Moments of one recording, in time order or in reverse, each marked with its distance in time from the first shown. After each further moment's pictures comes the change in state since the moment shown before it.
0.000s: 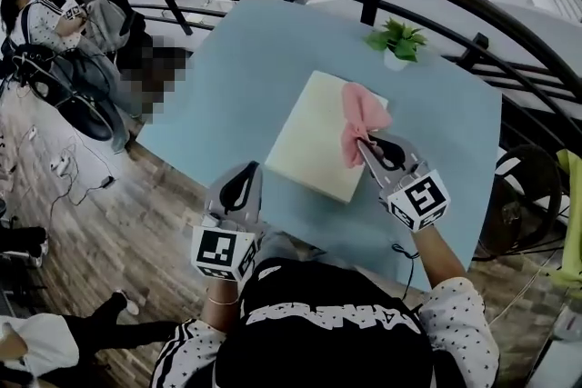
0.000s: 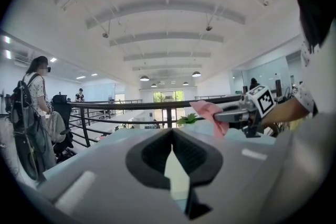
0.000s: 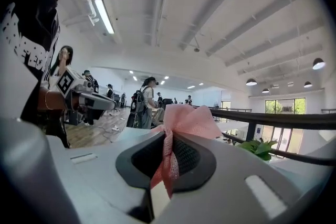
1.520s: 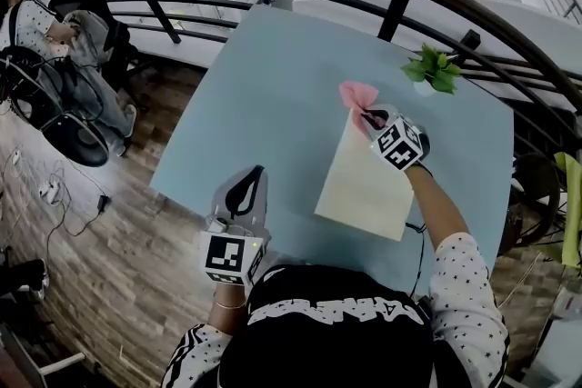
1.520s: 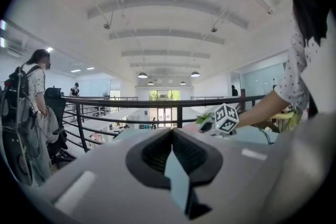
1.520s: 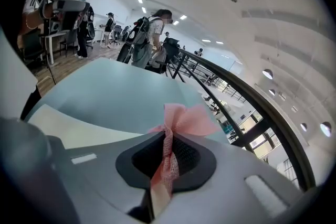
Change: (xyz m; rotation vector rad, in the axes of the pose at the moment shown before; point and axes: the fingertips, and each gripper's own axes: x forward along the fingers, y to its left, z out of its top) left arm 0.065 0.174 -0.021 -0.022 0.000 -0.067; right arm 0.240 -0.096 -0.132 -0.374 0.650 -0.044
